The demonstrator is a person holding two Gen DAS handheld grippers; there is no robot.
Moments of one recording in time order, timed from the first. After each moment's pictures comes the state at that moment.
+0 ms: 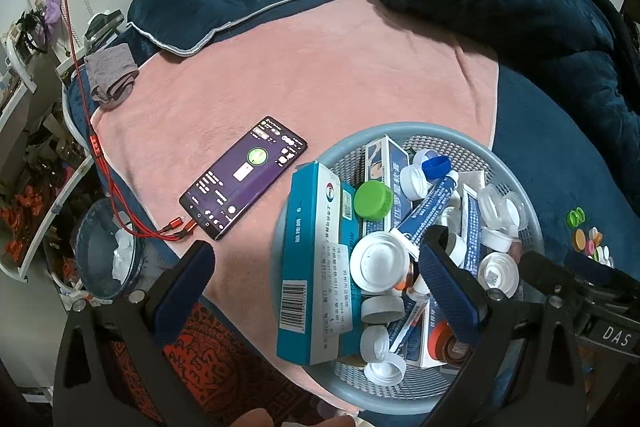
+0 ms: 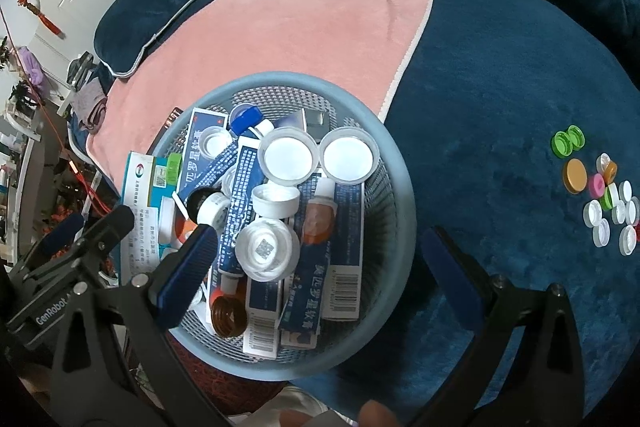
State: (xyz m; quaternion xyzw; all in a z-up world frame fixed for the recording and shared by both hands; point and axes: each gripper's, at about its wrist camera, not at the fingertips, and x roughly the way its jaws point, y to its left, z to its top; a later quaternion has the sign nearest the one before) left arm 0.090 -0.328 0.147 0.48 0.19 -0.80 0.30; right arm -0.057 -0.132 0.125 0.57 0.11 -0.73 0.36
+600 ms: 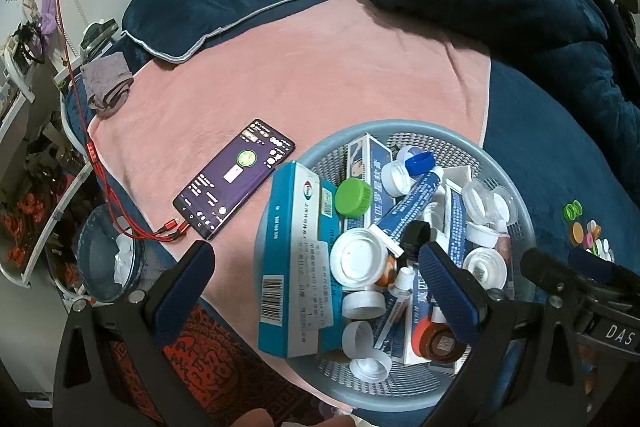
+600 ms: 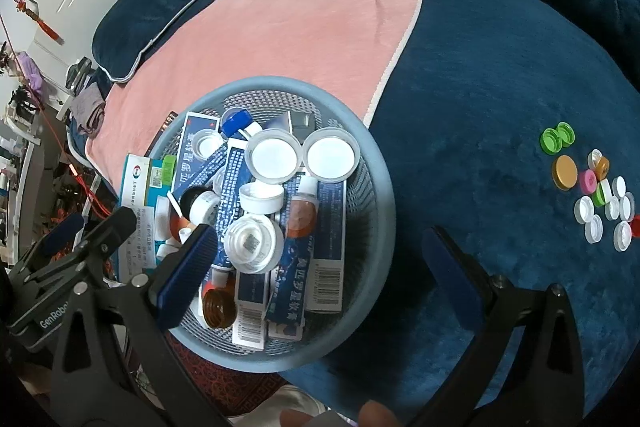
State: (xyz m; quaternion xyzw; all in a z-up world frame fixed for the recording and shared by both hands) left arm 0.081 -0.312 0.151 0.48 0.17 -0.81 0.29; right arm -0.063 -0.119 0.130 0.57 0.10 -0.73 0.36
